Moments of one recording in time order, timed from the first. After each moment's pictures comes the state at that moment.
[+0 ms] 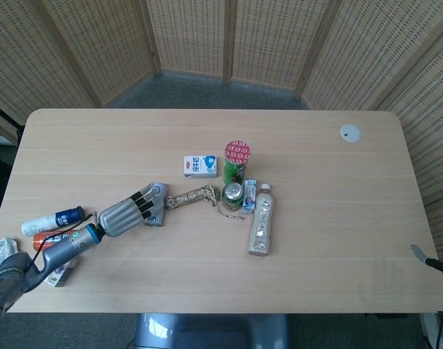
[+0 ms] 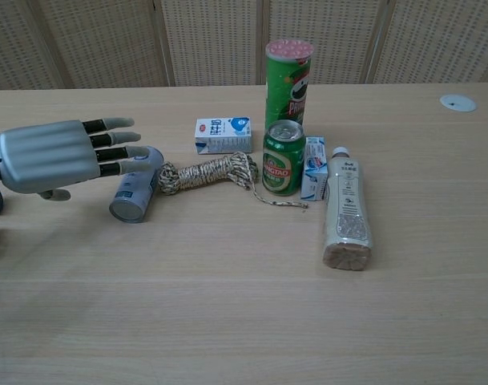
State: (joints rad) left arm -0.72 -1.69 0.21 -0.57 1.91 1.24 0.25; right arm 0.02 -1.01 0.21 -1.83 -1.24 1.53 -0.02
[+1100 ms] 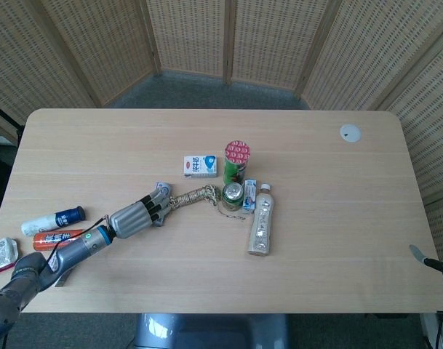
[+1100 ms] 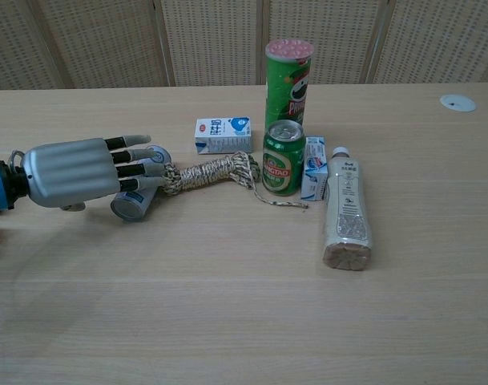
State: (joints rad) left arm -0.74 -1.79 0.22 -0.50 1.88 1.16 0.30; right arm 0.02 -1.00 0.21 -1.82 -1.24 1.51 0.01
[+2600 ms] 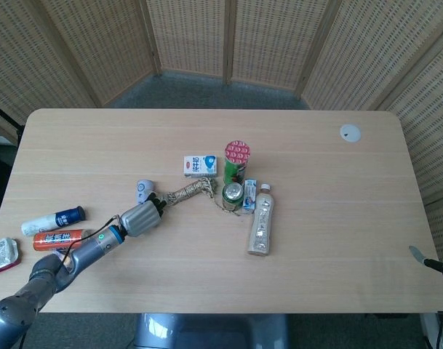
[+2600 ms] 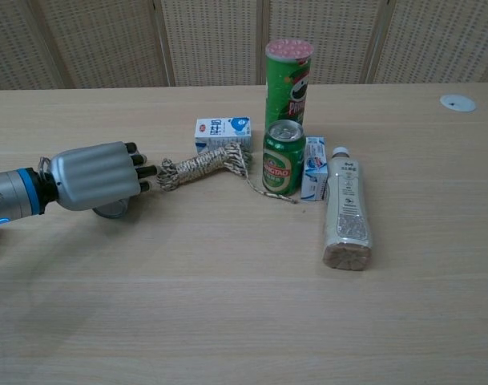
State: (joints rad) left arm -0.75 -1.88 0.19 -0.44 1.82 1.11 0.43; right arm 0.02 -0.99 0.20 -1.81 -1.25 1.51 0.03
